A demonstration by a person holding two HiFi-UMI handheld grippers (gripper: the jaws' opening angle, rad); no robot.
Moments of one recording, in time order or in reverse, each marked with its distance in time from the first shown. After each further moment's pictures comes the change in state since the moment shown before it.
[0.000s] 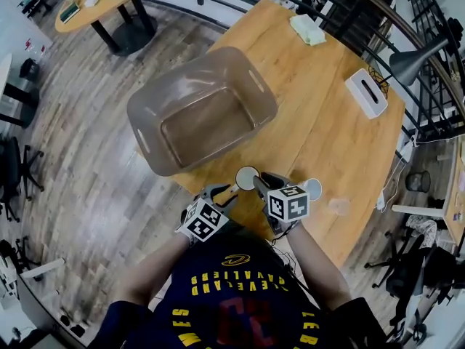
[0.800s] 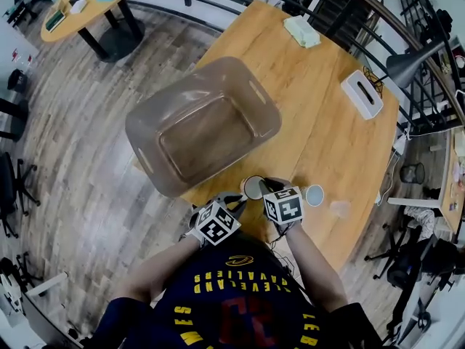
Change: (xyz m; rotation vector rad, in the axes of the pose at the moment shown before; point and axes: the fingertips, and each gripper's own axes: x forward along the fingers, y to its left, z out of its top) left arm 0.017 -0.007 0.007 0.022 0.074 -0.160; right arm 0.017 -0.018 -0.005 -0.109 0.162 -0.191
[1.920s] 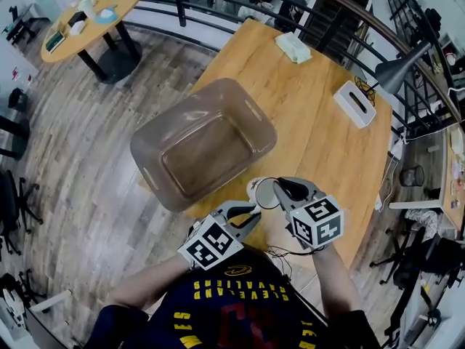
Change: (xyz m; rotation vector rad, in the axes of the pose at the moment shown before) left arm -0.100 -0.034 0.131 0.081 -0.222 -0.101; right arm -0.136 0.020 0.116 -0.106 -0.265 0.053
